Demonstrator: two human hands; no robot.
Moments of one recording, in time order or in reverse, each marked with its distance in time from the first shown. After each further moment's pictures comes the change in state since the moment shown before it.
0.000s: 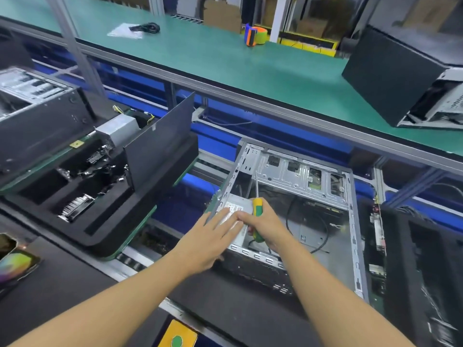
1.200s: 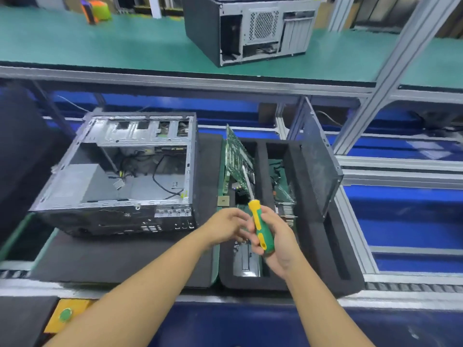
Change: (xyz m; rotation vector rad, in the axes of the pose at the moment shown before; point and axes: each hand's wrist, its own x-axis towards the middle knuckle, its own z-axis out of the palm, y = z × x) left_hand 0.146 0.376 -0.083 -1.644 -0.515 -0.297; right_hand -0.323 0.166 -0.232 0.813 0.250 -0.197
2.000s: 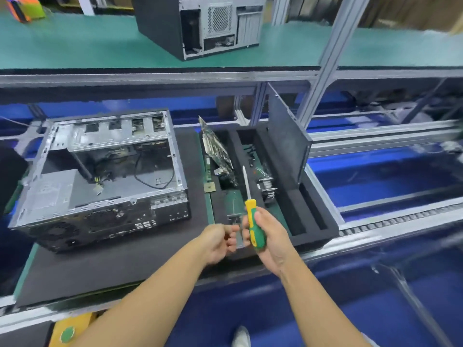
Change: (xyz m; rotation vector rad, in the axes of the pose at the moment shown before) left_hand -0.041 -0.067 0.011 -0.590 -0.131 -0.326; right_hand -0.062 0.058 0.038 0.045 0.206 -0.134
